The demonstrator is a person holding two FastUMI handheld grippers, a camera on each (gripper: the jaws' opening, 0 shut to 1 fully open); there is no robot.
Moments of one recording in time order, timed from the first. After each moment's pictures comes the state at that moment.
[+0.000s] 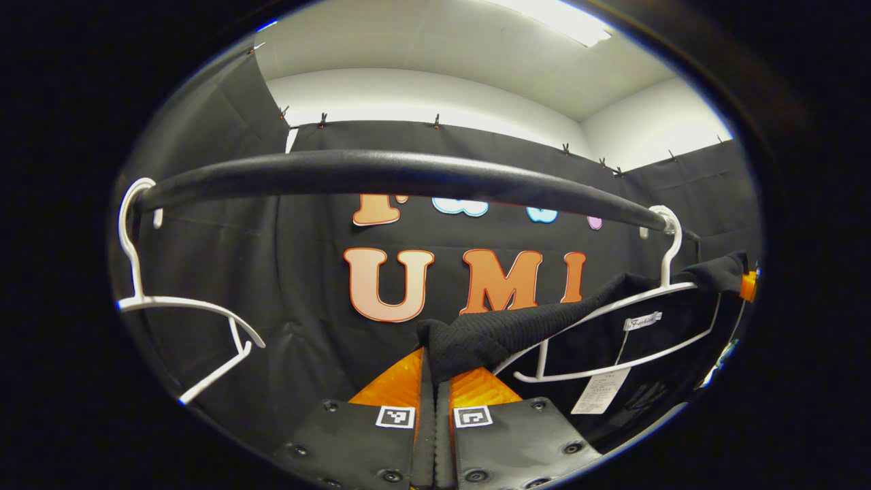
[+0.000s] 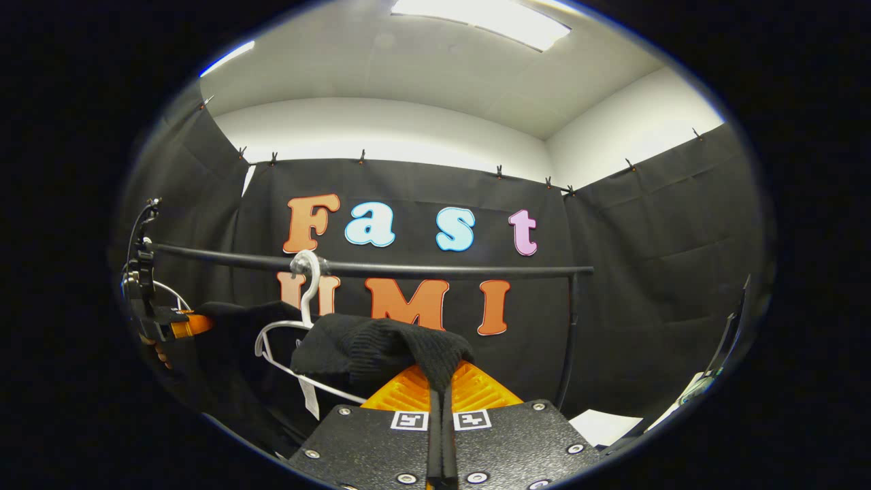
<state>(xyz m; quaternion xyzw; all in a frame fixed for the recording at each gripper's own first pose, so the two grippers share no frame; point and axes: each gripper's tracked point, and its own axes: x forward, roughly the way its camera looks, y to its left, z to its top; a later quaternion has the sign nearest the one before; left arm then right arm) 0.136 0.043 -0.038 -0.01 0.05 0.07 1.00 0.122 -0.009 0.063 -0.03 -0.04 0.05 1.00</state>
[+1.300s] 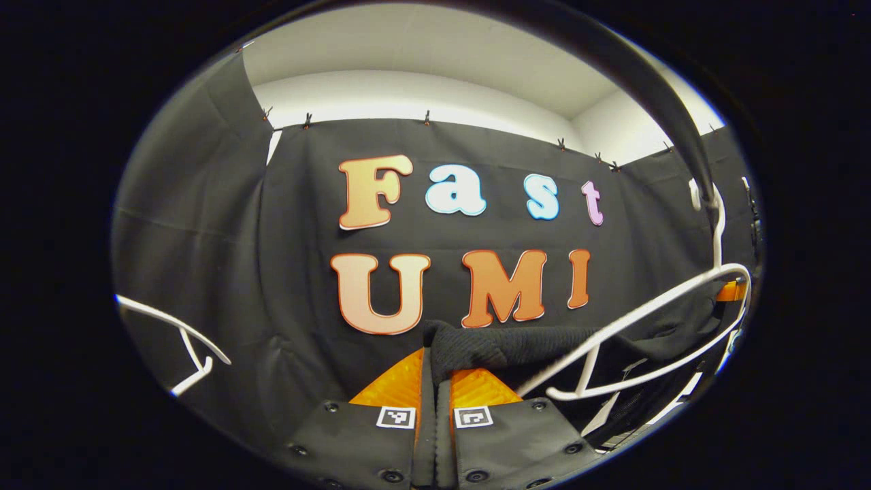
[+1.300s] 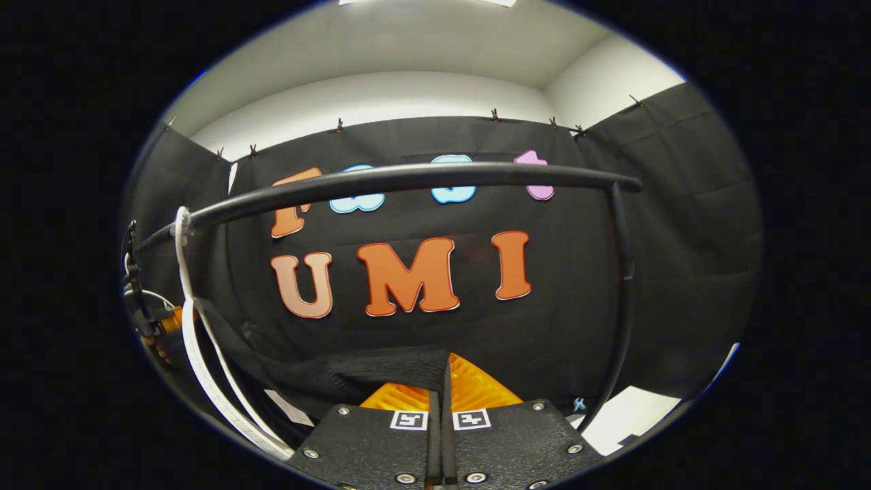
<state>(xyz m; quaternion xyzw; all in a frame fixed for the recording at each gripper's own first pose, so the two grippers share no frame) 0.213 0.059 -0.081 0.01 0.04 0.05 1.00 0.266 -0.051 -0.035 0.05 0.05 0.11 0.99</state>
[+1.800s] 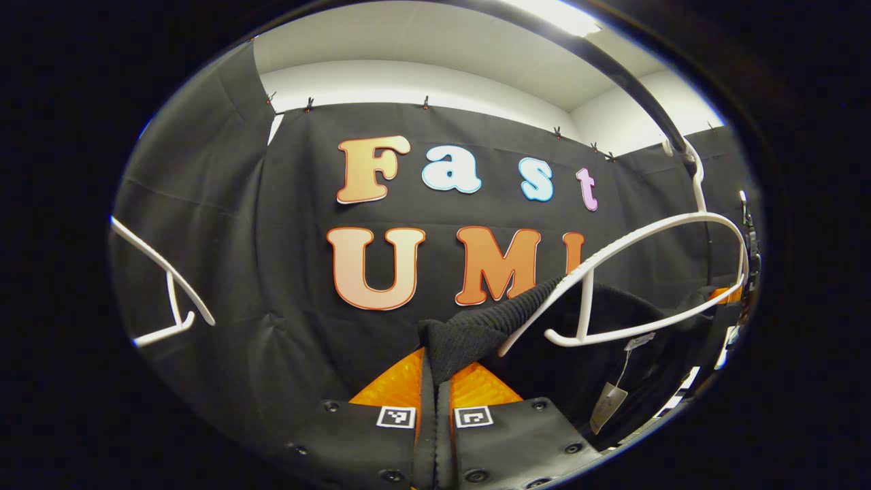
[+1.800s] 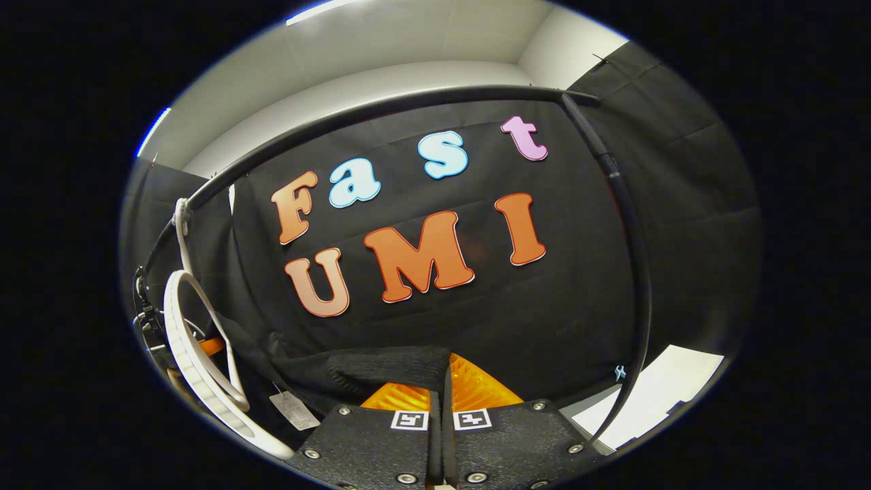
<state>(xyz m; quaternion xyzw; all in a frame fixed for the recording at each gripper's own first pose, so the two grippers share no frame) 0.197 0.041 -0.124 0.00 0.06 0.04 1.00 0.262 -0.065 -0.098 0.12 0.09 0.13 0.98</state>
